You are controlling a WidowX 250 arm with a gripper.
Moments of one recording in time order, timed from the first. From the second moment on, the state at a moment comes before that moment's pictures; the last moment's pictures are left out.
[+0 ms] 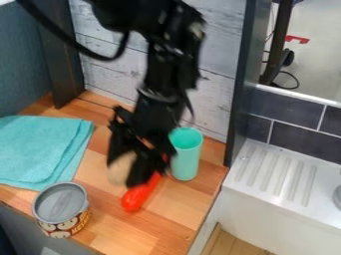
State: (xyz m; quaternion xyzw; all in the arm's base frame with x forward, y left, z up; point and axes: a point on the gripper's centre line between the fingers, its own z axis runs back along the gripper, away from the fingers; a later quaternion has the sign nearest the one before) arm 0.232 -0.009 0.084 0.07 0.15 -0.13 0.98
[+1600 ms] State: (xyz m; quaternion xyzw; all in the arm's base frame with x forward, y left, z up) arm 0.224 -0.046 0.008 0.12 0.15 -0.19 0.96
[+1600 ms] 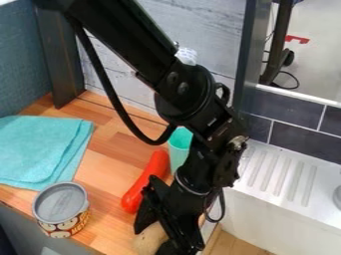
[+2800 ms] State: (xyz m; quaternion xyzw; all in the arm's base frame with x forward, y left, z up) arm 0.230 0.012 0.090 0.04 0.07 -0.06 0.99
